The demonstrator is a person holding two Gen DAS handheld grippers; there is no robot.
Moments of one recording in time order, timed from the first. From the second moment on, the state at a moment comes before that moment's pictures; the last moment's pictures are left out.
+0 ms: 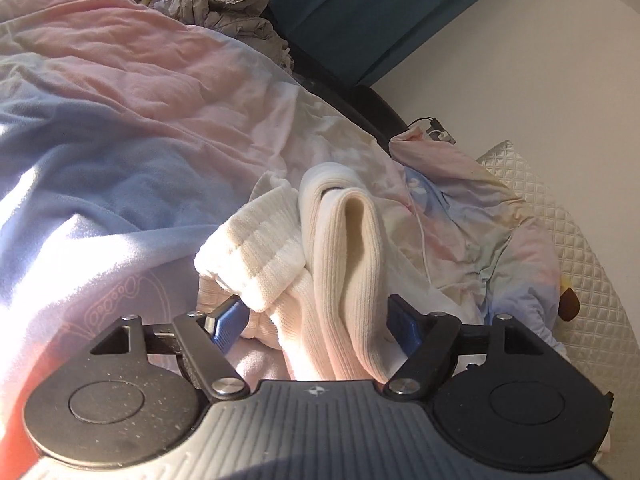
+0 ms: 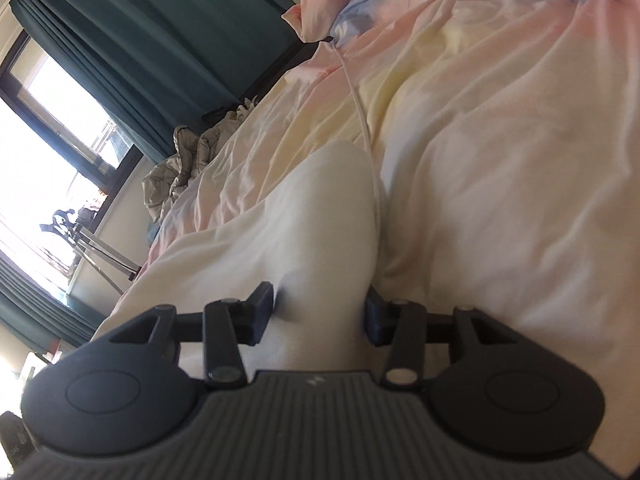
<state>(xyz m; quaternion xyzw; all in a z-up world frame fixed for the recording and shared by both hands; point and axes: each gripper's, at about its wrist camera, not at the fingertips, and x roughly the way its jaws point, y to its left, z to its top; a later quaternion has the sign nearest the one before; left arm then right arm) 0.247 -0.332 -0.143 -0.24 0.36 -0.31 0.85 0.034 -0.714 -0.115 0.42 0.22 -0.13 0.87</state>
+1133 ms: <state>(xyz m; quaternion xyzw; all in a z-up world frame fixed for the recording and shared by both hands) -0.002 -0.028 0.113 0.02 0.14 -0.05 0.99 -0.010 -0.331 0.103 0.15 0.13 0.13 0.97</state>
